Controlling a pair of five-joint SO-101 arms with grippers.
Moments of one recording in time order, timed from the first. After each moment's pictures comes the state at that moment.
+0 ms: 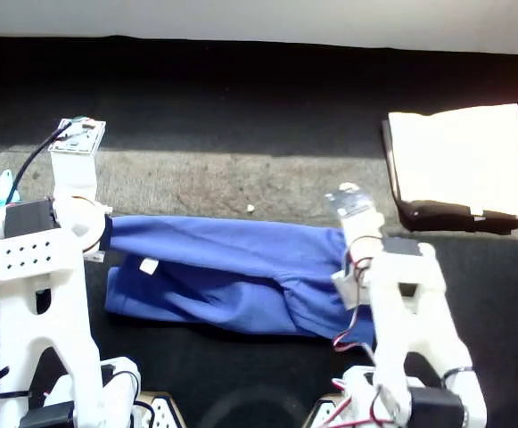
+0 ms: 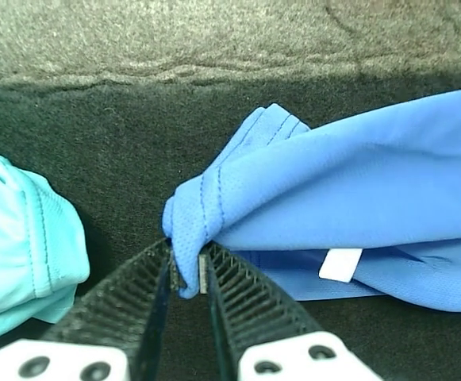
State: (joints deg) left arm -19.9 -32.2 35.3 73.5 -19.5; right arm 1.2 -23.0 56.8 54.0 29.7
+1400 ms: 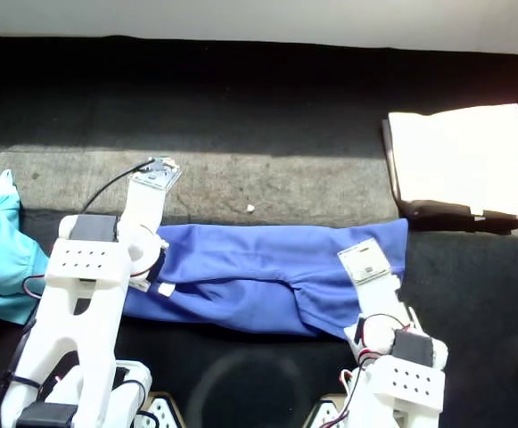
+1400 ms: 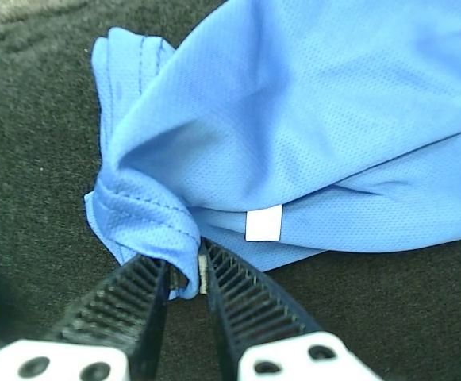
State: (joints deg) left arm -4.3 -31.9 48.3 69.6 -19.5; right arm 9.7 -76.7 91.7 63.0 38.5
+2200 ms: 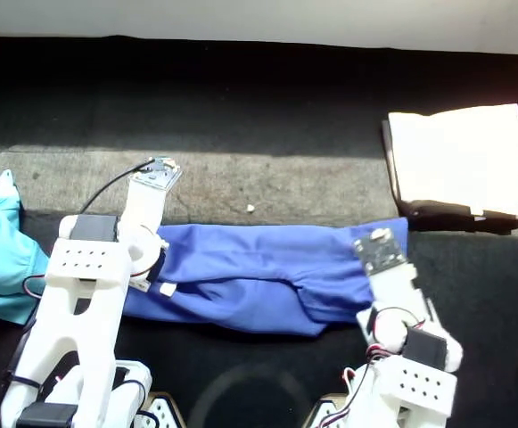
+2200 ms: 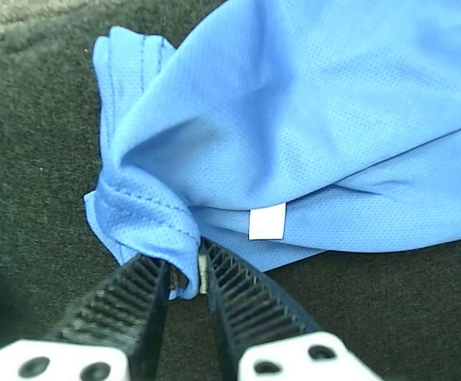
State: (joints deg) left arm -4.3 -31.9 48.0 69.7 -19.5; right arm 13.5 -77.0 80.2 65.7 39.3
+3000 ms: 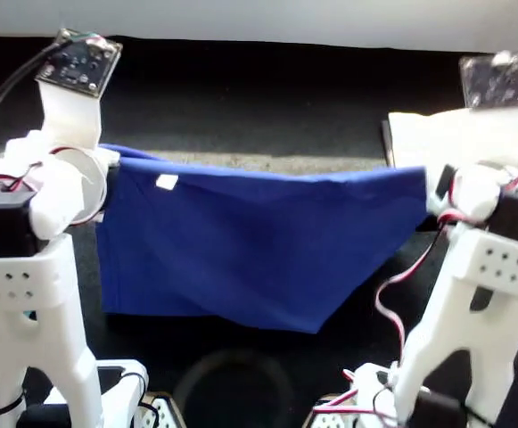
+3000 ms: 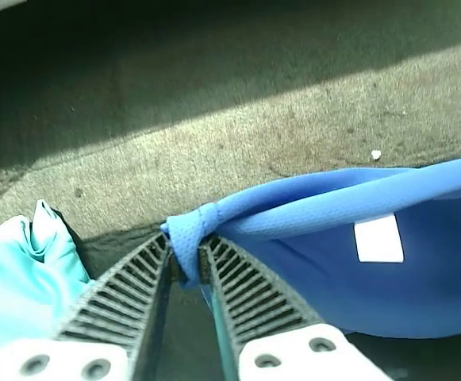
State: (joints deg) left arm -8.9 -31.9 -6.6 88.6 -19.5; right arm 13.0 -23.0 -8.1 85.5 21.9
